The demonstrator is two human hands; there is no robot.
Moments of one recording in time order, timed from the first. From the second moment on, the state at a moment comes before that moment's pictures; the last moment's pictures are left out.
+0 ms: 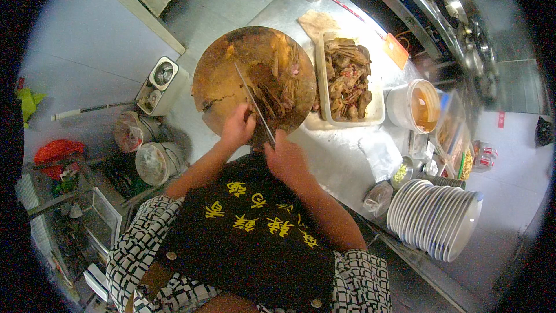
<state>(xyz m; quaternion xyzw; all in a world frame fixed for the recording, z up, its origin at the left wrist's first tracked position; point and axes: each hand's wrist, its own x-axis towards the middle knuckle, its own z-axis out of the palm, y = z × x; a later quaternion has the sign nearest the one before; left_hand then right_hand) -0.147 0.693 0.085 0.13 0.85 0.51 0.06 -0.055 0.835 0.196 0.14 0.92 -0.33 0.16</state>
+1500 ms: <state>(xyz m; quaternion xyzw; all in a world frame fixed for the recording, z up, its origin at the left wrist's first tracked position) -0.274 0.696 0.096 0.00 0.87 0.48 0.10 -0.106 0.828 0.225 0.17 0.89 -0.28 0.33</state>
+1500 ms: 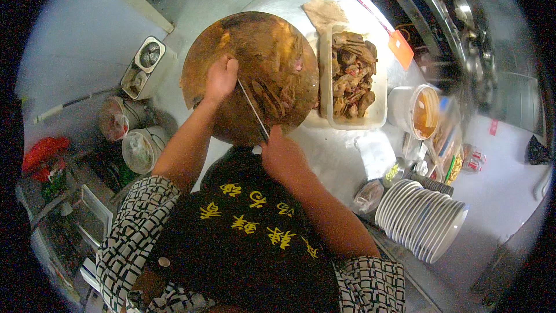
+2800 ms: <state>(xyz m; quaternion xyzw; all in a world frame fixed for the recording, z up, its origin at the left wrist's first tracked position) -0.154 0.708 0.112 0.35 0.86 0.37 -0.03 0.242 0.957 0.119 0.36 0.90 -0.22 0.10</state>
